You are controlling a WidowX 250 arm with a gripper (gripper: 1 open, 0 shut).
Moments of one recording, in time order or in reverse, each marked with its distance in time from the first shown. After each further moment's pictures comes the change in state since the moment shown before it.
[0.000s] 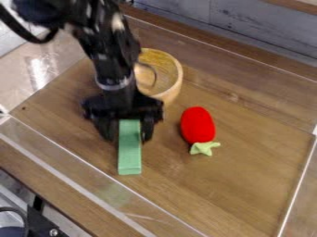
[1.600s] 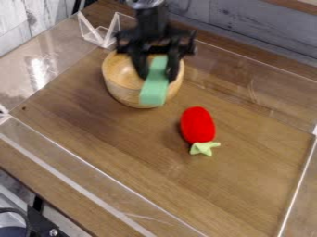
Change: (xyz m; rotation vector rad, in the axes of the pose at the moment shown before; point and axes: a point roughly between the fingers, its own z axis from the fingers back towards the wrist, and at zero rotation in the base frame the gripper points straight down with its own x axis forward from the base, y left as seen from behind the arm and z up) arm 0.066 -0.044 0.057 -0.069 0.085 -0.094
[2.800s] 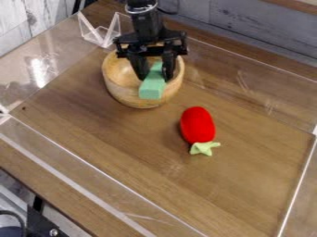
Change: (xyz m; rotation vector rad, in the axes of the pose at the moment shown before) arm 0.034 0.035 -0.031 -0.053 -0.005 0.065
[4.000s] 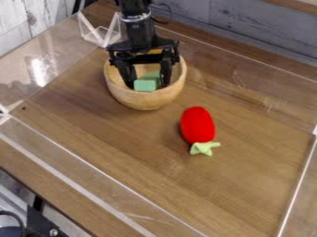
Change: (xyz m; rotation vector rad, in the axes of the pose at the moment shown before) arm -0.010 0.009 -0.008 0.033 0.055 0.053
